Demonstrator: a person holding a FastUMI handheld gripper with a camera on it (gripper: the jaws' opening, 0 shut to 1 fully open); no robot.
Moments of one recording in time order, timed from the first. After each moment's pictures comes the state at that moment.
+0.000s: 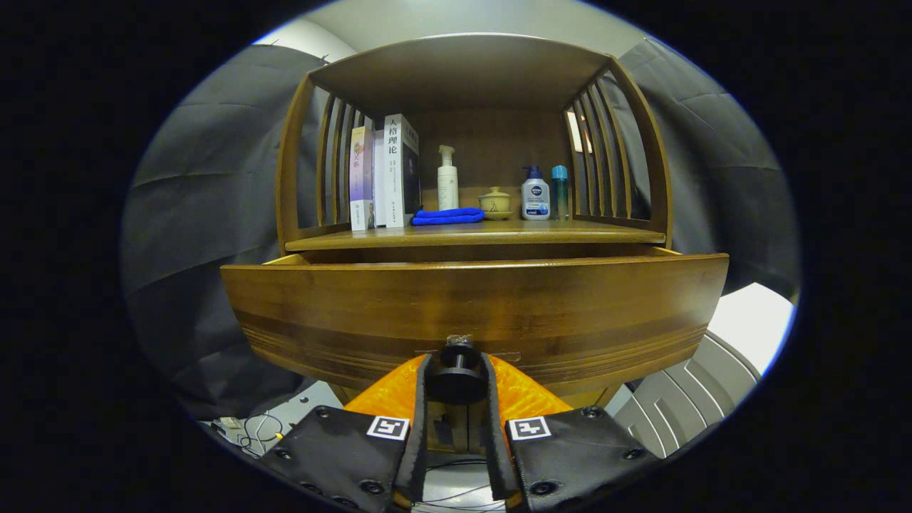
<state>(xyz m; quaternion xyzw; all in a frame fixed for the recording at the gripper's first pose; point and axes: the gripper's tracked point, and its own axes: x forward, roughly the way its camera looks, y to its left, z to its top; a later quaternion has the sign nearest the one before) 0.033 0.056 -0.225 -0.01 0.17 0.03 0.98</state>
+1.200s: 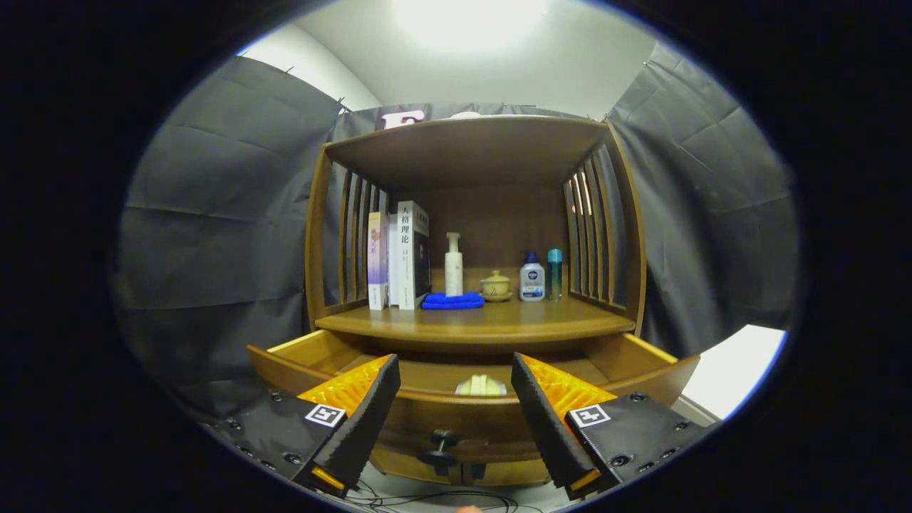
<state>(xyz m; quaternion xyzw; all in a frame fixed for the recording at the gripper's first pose) 0.022 0.042 -0.096 -0.01 0.04 0.05 1.00</state>
